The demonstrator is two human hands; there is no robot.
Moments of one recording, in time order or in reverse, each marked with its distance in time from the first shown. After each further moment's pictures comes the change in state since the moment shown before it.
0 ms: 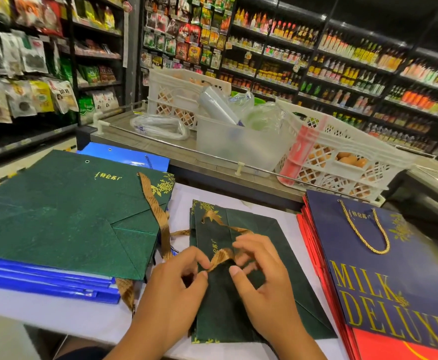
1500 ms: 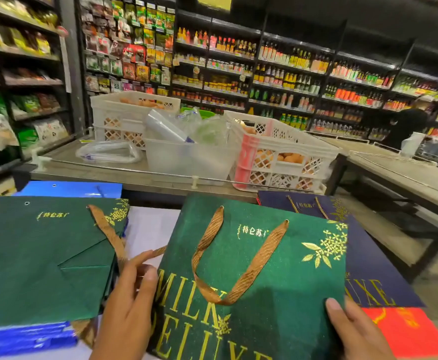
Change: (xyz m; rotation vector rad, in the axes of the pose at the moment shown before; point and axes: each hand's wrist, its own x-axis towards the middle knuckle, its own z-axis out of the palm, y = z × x) left_hand -0.008 0.022 -0.002 -0.154 0.132 0.025; right_hand -0.104 -0.011 -0.097 0.429 0.629 0.727
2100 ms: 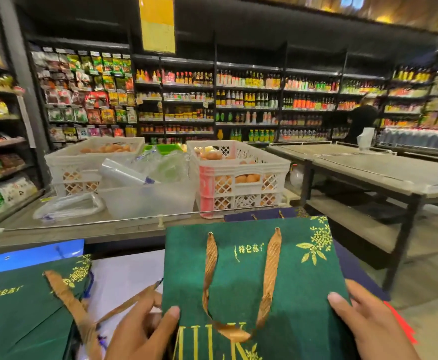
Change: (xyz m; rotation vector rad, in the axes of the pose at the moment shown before) left_hand 0.003 0.059 0.048 0.153 -0.318 0.082; right_hand 0.055 -0.055 -0.081 -0.010 -0.123 -0.119
